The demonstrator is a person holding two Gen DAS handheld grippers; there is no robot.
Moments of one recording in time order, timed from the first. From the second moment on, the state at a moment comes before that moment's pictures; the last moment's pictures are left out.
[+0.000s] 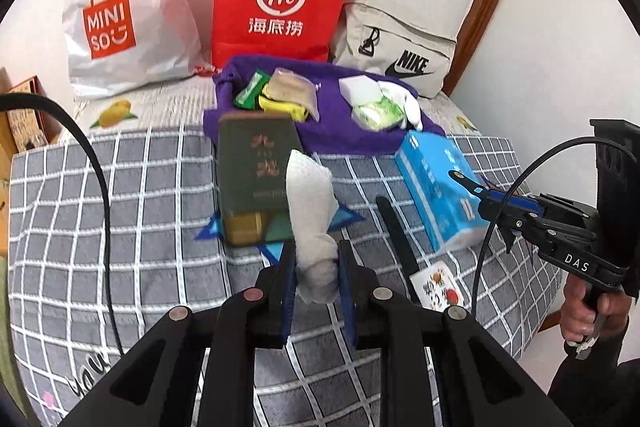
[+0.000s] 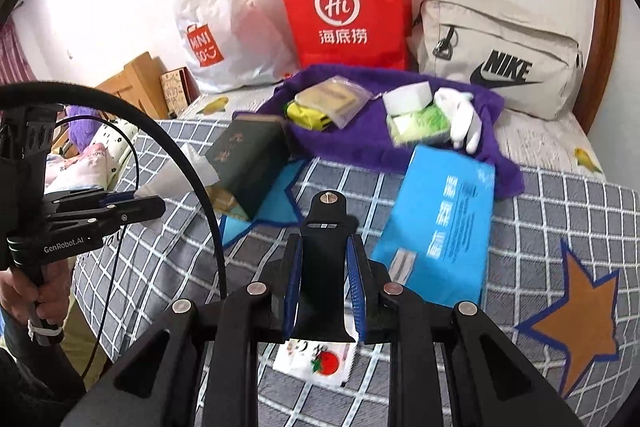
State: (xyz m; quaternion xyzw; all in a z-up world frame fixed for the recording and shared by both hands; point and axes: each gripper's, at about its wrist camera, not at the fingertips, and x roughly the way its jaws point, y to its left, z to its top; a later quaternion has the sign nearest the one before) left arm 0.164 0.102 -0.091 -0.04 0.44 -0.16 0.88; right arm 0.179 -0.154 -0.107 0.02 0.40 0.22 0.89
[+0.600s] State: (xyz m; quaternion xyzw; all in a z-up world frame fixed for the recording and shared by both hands) left arm 0.256 0.084 -0.071 -0.02 0.43 -0.15 0.89; right arm 0.264 -0.173 -0.089 0.02 0.38 0.22 0.90
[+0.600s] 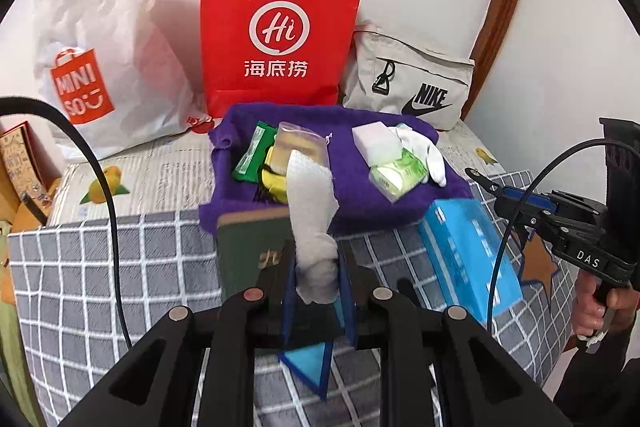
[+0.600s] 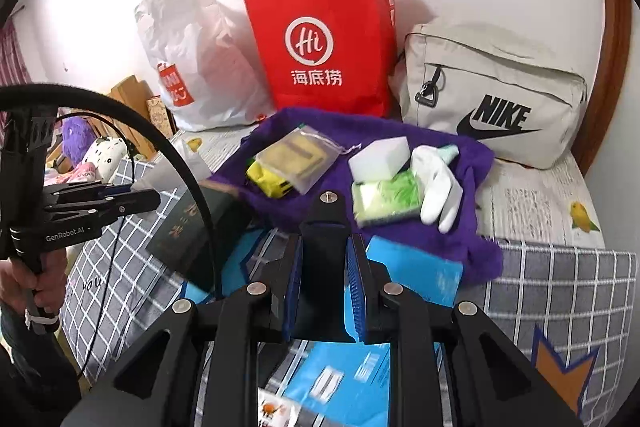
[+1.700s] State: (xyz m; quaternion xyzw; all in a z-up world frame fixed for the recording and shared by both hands) left arm 0.358 0.092 -0.104 -0.03 0.45 -0.13 0.88; right arm 0.430 -0.090 -0.169 -0.11 0.52 0.25 0.81
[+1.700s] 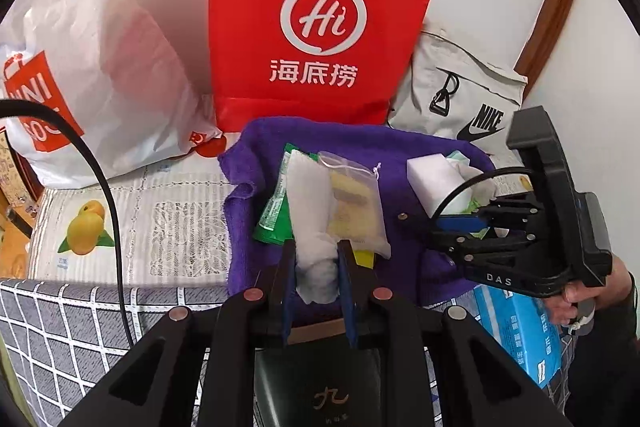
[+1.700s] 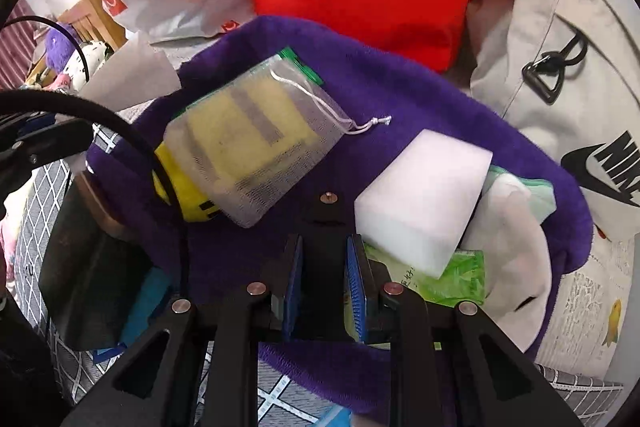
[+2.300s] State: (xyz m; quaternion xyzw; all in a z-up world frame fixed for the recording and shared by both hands) left arm 0.375 0.046 -0.110 -0.03 0.49 -0.19 0.85; right arm 0.391 -0.142 -0.129 -0.06 0.47 0.25 0.85
